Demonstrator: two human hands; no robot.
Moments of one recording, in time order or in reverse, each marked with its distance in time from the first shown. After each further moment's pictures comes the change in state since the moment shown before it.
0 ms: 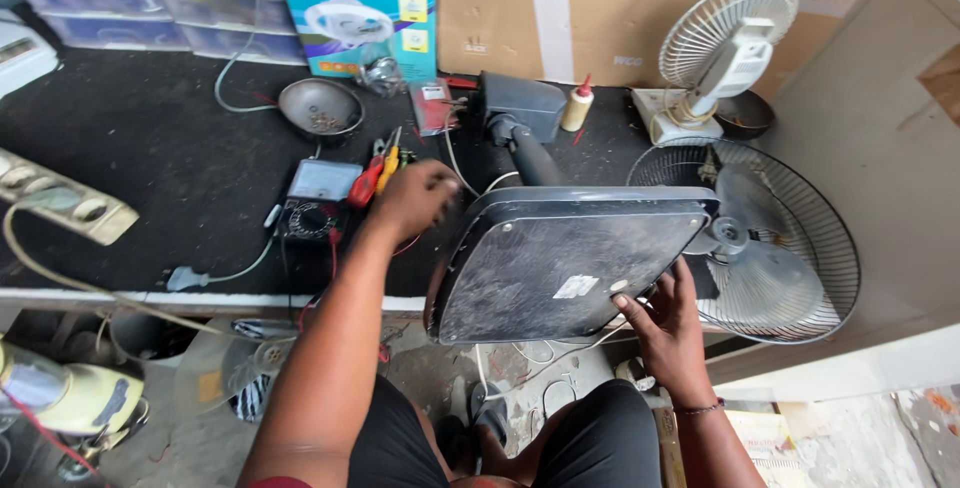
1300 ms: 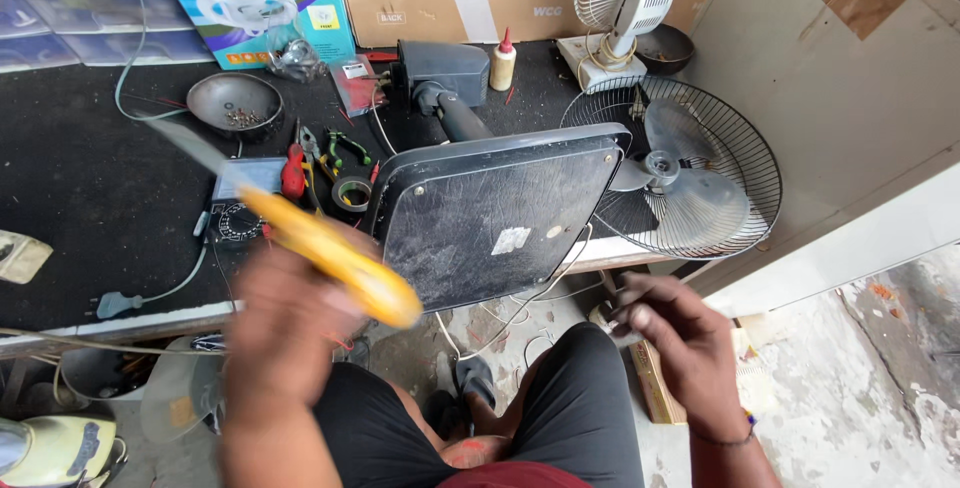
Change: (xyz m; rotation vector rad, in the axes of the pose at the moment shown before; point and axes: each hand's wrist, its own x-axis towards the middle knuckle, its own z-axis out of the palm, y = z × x) left_hand -0.228 0.117 -0.026 -0.856 0.010 0.429; right_hand -0.102 -0.075 -0.050 0.047 0.030 -0.067
